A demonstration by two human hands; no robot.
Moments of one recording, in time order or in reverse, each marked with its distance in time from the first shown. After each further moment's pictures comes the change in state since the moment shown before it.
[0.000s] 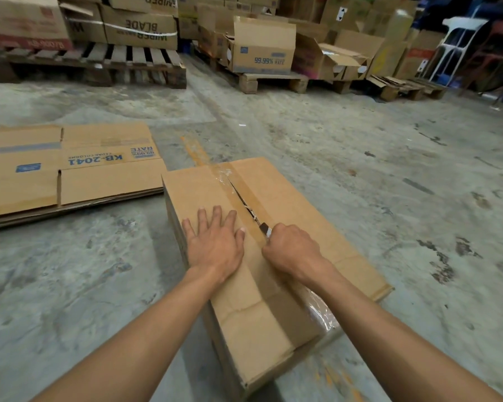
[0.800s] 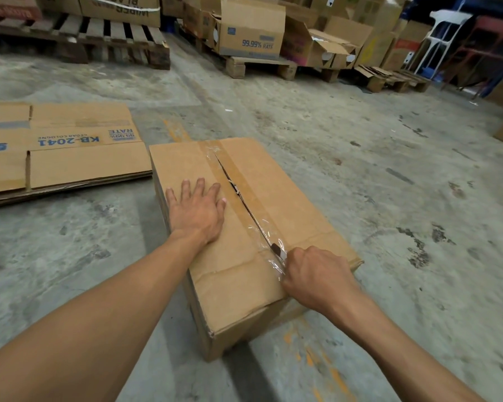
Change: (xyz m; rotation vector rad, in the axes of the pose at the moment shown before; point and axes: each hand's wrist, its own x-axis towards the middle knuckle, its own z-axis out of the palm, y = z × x) left_hand 0.037 -0.004 -0.002 0.029 -0.002 0.004; right_hand -0.064 0.051 0.001 -0.343 0.051 -0.112
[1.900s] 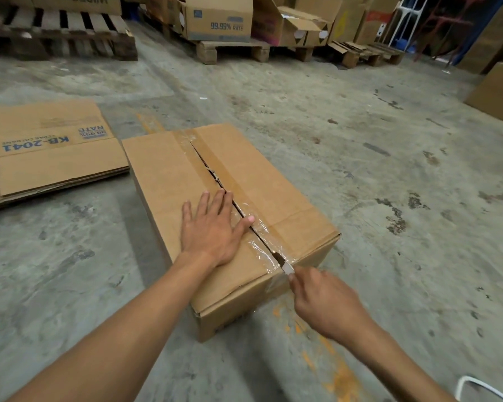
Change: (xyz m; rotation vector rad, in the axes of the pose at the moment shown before) left_hand -0.063 0.049 0.006 -0.011 -0.130 0.204; right_hand -0.069 0.027 0.048 0.347 0.028 0.121
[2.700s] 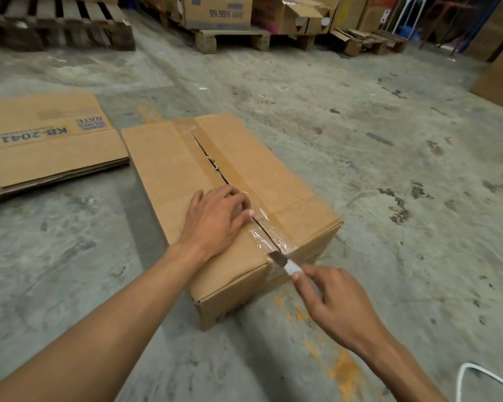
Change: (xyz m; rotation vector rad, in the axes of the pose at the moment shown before) left_hand -0.007 -0.009 -0.007 -0.285 0.224 0.292; right_hand -0.021 0.015 0.003 0.211 0.122 -0.148
